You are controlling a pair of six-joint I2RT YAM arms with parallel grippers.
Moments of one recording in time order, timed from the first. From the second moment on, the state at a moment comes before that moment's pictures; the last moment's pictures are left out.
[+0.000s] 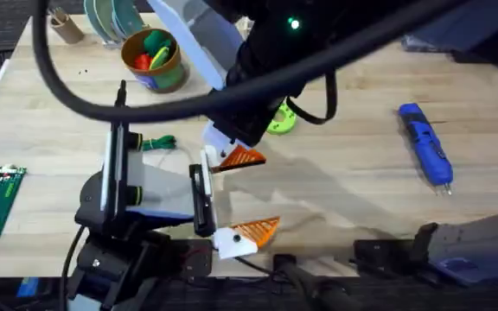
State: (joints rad) left arm -0.27 0.01 0.01 -0.11 1.11 0.02; right arm 0.98 1.71 1.83 -1.32 -0.22 -0.02
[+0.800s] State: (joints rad) left arm -0.27 0.01 0.01 -0.11 1.11 0.02; right arm 1.03 1.73 1.83 -1.33 -0.12 0.01
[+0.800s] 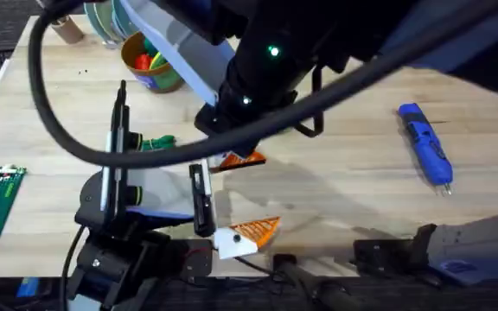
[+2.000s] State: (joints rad) left arm -0.27 0.01 0.01 -0.11 1.12 0.02; right arm 1.05 1.77 1.83 -1.34 -0.12 0.03
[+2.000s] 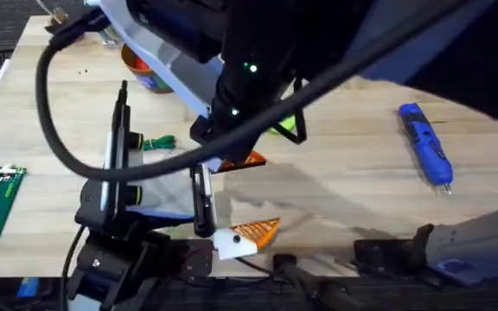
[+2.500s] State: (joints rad) left arm -0.27 0.01 0.01 -0.11 1.12 0.02; right arm 0.94 1.75 1.86 -1.34 -0.12 0.07
